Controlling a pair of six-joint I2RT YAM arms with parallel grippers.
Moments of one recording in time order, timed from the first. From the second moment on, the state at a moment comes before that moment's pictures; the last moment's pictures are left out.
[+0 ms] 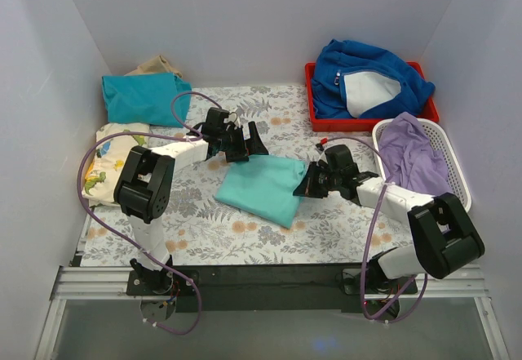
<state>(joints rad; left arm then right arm) -0.39 1.89 1.19 -0.06 0.48 -0.58 0.50 1.39 0.64 -0.04 -0.39 0.68</state>
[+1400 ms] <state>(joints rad) -0.37 1.77 1.15 -0.01 0.47 -0.59 0.50 1.55 0.87 -0.13 -0.25 0.44</state>
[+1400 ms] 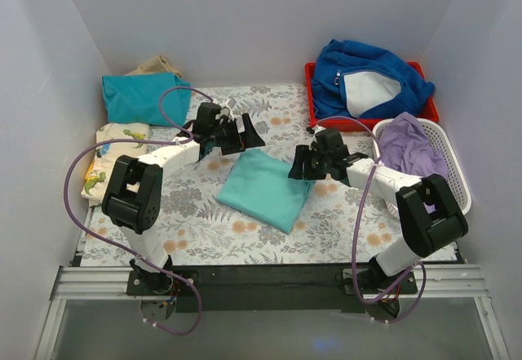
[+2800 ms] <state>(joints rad) -0.28 1.74 1.04 -0.26 0.29 -0.44 0.49 1.17 0.78 -0.35 0.01 0.31</state>
